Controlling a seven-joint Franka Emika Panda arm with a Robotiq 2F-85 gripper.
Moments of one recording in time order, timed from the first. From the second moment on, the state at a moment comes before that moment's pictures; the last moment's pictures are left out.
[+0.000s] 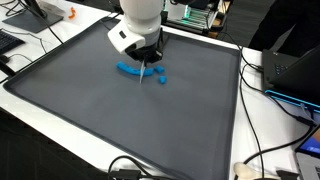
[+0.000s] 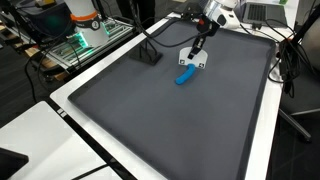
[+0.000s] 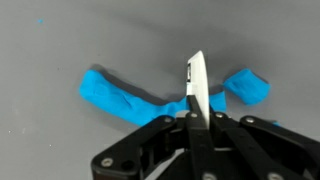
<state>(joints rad) 0.17 0.57 0.05 -1.73 -0.22 2.01 0.01</state>
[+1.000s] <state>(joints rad) 0.17 0.55 0.05 -1.76 -0.22 1.88 -0.04</state>
